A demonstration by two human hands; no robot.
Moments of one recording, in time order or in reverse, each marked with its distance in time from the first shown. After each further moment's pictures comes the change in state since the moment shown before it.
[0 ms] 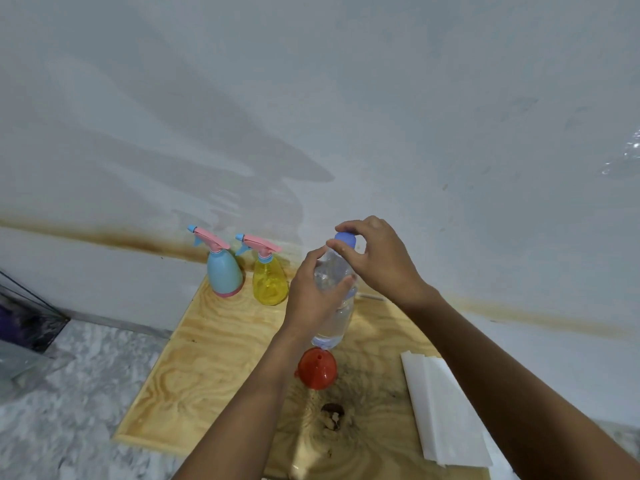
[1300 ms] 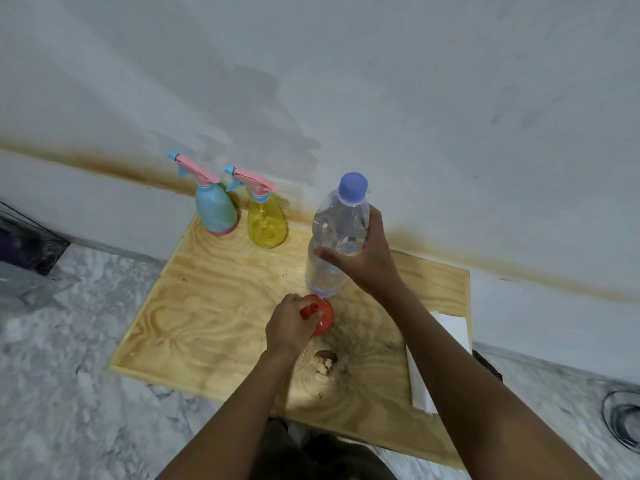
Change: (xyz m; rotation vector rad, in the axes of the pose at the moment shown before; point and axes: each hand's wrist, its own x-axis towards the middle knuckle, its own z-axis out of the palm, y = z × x) left_hand -0.062 -0.154 0.016 0.557 -0.188 -0.359; right_hand -0.041 0.055 0.085 0.528 -0.050 0.227
